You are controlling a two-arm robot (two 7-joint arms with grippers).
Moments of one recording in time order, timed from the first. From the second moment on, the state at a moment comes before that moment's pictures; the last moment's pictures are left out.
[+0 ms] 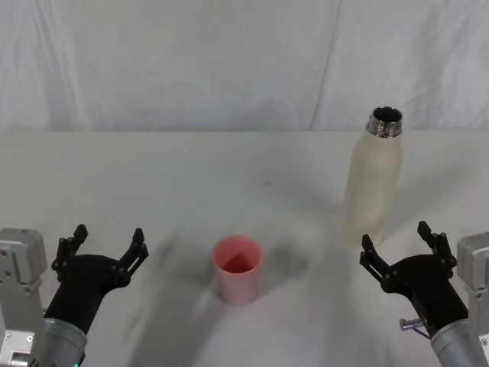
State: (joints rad) left arm 0.27 0.24 0.04 -1.85 -0.25 -0.02 -0.02; right arm -0.17 0.19 -0.26 -1.77 0.07 -0.06 -0.03
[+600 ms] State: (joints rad) left arm 0.27 0.24 0.04 -1.85 -0.25 -0.02 -0.02; right arm -0.17 0.19 -0.26 -1.77 0.07 -0.06 -0.03
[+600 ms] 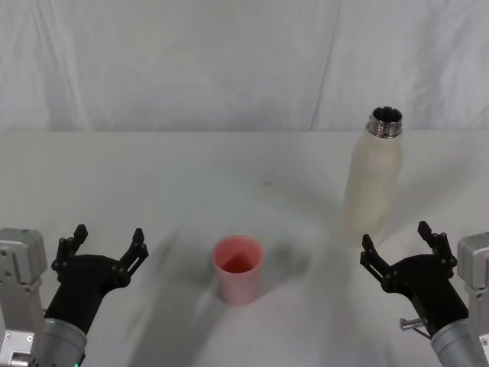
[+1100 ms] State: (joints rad) left arm 0.27 0.24 0.04 -1.85 -0.25 -0.02 -0.02; right arm -0.17 0.19 -0.26 -1.77 0.07 -0.06 -0.03
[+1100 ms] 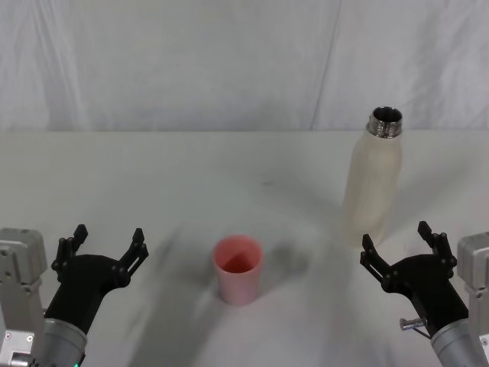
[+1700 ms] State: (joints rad) left arm 0.27 0.24 0.04 -1.85 -0.25 -0.02 -0.02; right arm -0.17 0.19 -0.26 -1.77 0.07 -0.06 -0.03
